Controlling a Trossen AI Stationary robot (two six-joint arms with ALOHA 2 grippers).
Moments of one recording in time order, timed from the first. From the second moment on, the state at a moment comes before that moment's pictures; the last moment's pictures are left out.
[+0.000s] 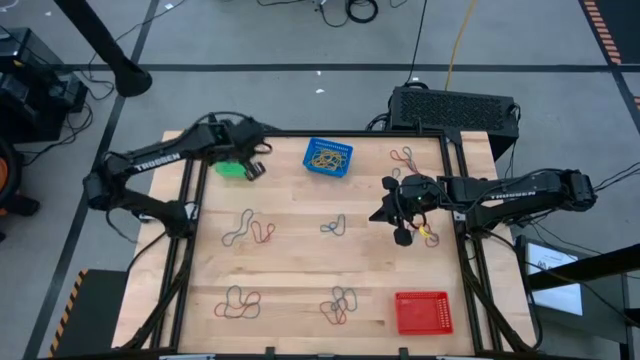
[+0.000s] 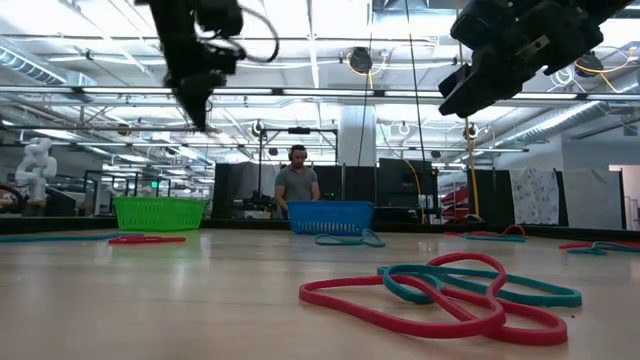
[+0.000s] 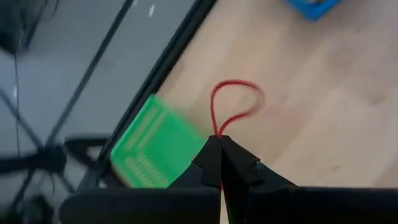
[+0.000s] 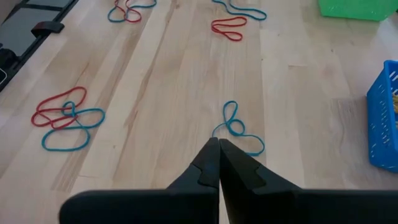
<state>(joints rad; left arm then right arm) 0.49 1.31 1.17 -1.00 -0.38 -0.02 -0.06 1.04 0.63 -0.19 -0.16 -0.09</state>
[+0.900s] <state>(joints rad) 0.91 1.32 1.01 -0.90 -0.23 -0.05 -0.06 1.04 0.63 -0.10 -0.14 -0.12</state>
